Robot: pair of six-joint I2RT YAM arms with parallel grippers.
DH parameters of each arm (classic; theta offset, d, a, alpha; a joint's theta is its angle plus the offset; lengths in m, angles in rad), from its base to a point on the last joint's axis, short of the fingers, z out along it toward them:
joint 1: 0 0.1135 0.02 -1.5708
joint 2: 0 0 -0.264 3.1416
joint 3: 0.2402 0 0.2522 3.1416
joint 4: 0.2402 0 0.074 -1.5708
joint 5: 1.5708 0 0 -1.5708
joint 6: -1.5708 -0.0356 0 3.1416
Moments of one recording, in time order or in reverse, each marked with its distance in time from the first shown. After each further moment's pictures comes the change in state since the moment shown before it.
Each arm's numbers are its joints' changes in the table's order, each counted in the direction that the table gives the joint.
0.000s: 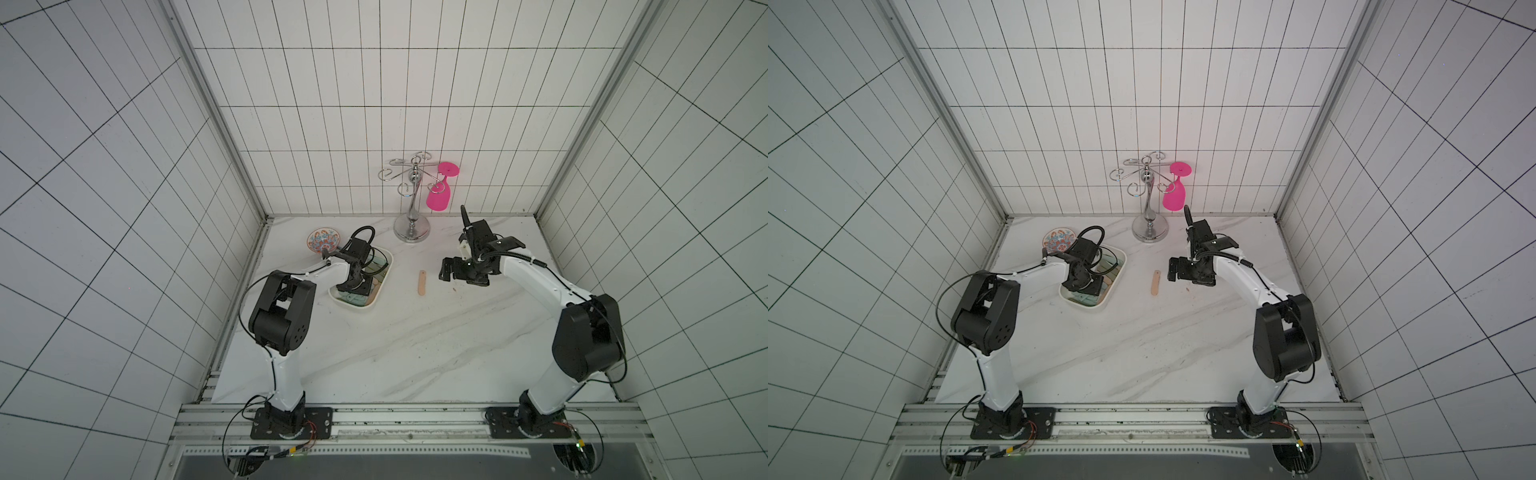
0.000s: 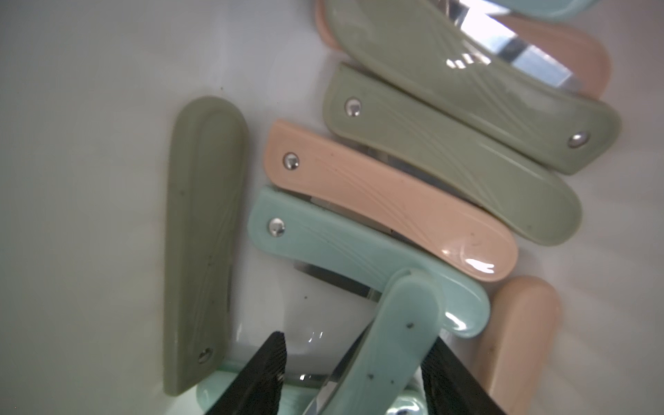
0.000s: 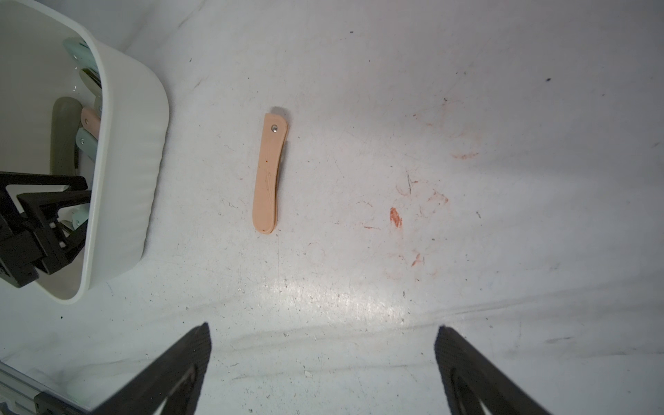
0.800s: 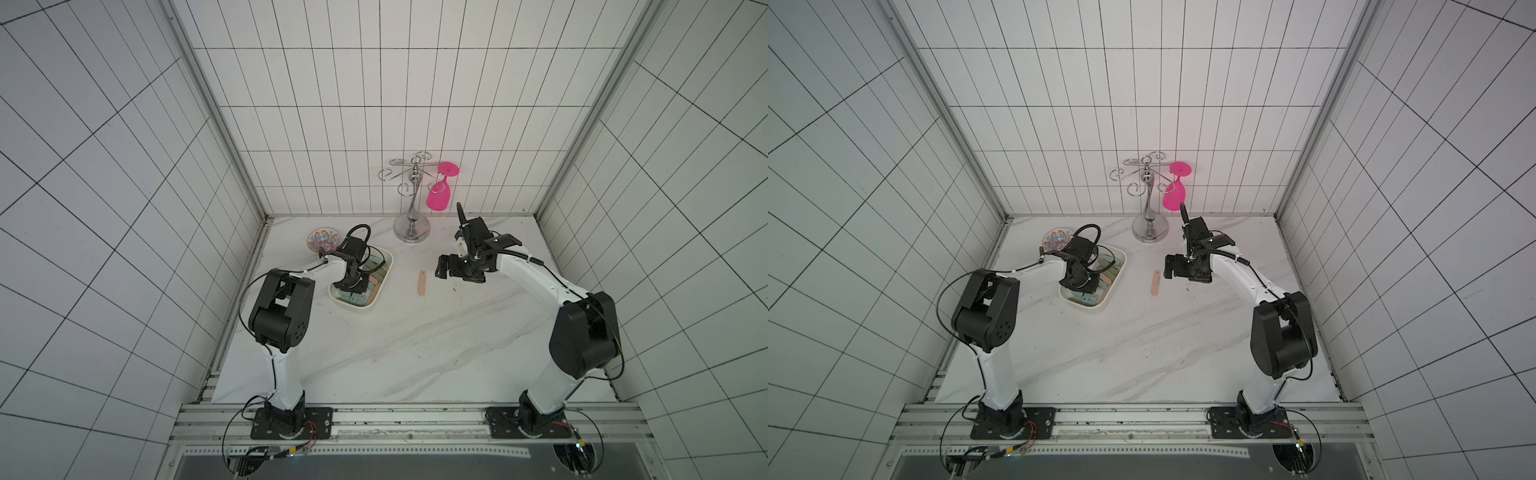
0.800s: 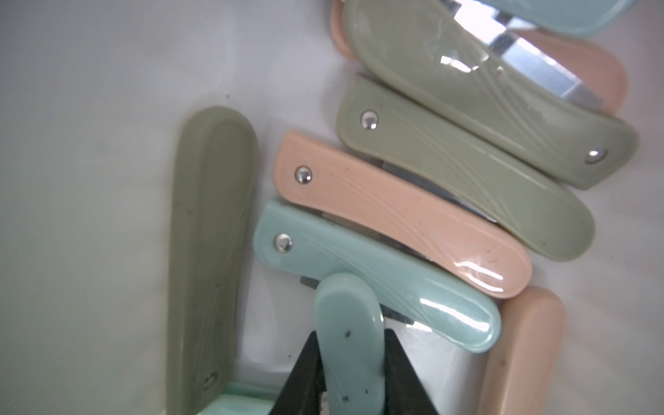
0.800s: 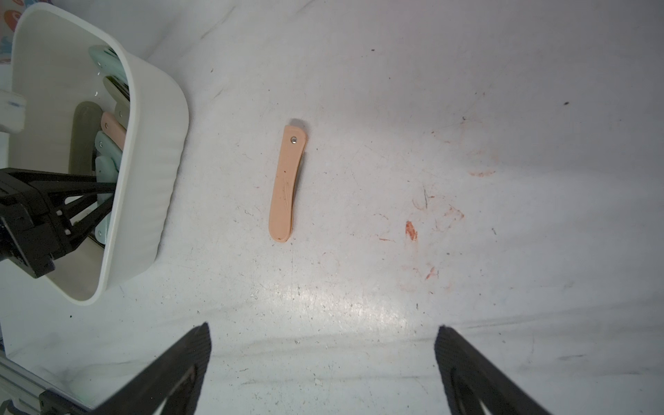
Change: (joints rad) left arm 0.020 0.005 -0.002 -0.011 0.057 0.002; right arm 0.022 0.022 0.045 -0.001 -0.002 0.000
